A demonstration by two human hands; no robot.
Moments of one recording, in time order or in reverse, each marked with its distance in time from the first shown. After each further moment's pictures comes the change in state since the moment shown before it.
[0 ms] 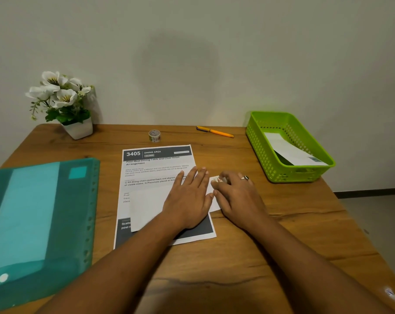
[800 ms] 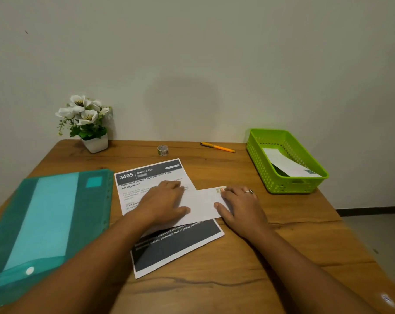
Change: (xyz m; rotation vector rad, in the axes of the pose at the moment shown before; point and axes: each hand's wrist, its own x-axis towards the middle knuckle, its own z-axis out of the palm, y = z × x) left_hand -0.040 -0.055 -0.064 -0.083 -0.144 -0.097; right_hand -0.008 -0.007 -0.009 0.025 -0.043 0.115
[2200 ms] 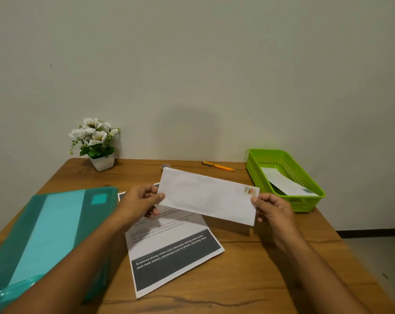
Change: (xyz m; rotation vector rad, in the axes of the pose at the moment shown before) left_hand -0.024 -0.049 -0.027 -1.146 0.271 -0.220; right_hand -0.004 0.022 -0.075 1.311 0.221 0.590
